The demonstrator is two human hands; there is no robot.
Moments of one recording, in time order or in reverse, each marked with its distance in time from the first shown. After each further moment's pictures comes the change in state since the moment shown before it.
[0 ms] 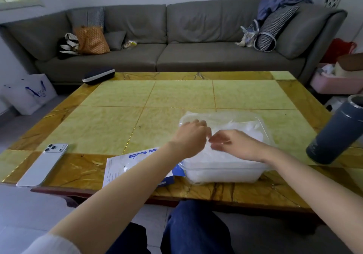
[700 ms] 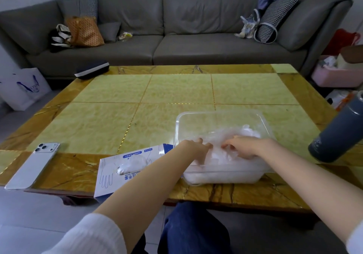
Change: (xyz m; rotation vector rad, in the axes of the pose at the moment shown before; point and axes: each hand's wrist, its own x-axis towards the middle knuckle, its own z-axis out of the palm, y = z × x) left_hand 0.032 0.002 0.051 0.125 -0.758 -0.159; right_hand 0.042 0.057 -0.006 -0.651 -0.365 0.238
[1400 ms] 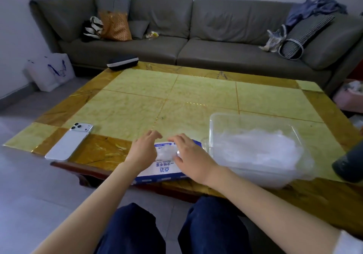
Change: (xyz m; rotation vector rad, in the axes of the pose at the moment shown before) left_hand -0.119 -0.143 0.099 -0.593 0.707 -0.349; right_hand -0.014 -0.213 0.014 0.303 0.628 -0.536
